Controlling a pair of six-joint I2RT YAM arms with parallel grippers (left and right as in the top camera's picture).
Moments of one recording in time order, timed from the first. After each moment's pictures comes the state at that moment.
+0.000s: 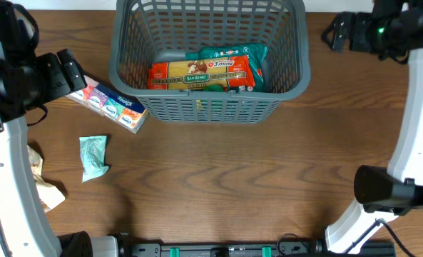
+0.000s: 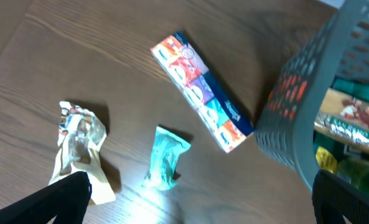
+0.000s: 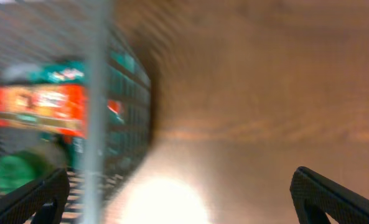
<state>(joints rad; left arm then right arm) 0.14 1.54 2.12 -1.58 -0.11 -0.24 -0.10 1.92 2.40 -1.53 -0.16 0.03</state>
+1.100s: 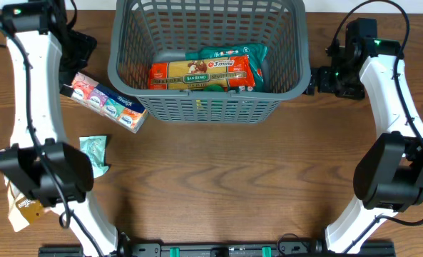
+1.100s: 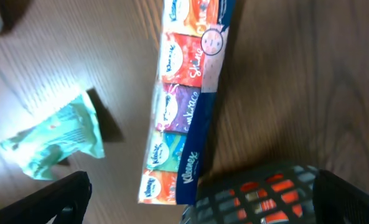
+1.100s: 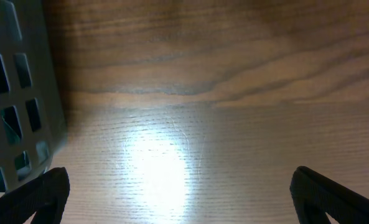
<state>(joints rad) 0.15 2.04 2.12 -1.44 -0.09 -1.07 -0.10 1.95 1.68 -1.10 -0.08 0.00</state>
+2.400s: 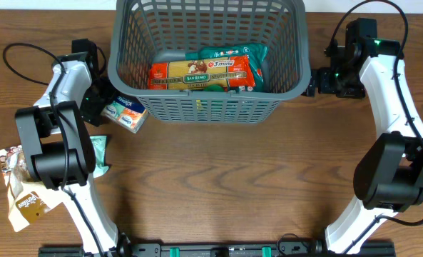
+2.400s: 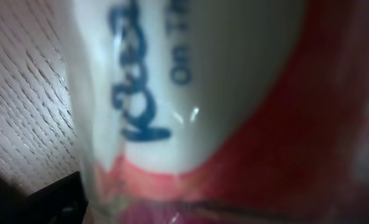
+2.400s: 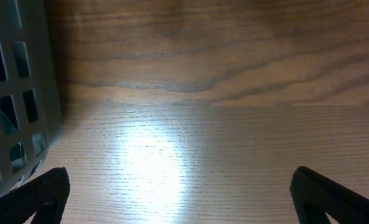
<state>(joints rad) 0.15 2.17 1.58 -0.91 -0.02 -0.97 -0.10 1.95 1.68 -1.11 -0.08 -0.05</state>
